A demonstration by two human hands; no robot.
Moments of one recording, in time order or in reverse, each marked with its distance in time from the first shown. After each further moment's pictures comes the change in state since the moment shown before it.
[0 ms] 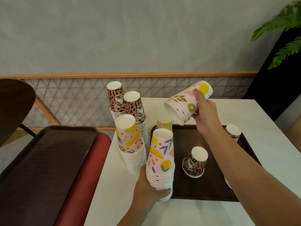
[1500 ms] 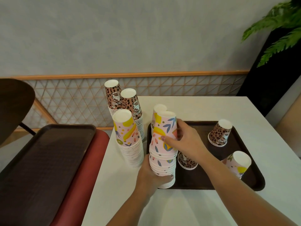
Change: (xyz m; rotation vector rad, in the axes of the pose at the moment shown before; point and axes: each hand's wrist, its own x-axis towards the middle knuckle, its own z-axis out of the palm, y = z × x) left_hand -0.004 0.024 0.015 0.069 -0.008 0.023; right_hand -0.078 0.039 -0.035 -0.878 -0.436 -0.258
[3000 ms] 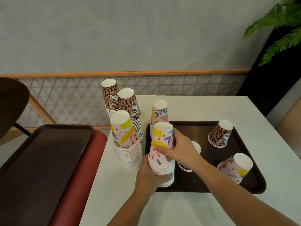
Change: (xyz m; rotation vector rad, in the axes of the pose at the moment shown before) left_hand 0.015 0.000 0.008 0.097 0.030 -0.007; right_hand 0.005 0.021 0.020 0.046 -0.105 0.061
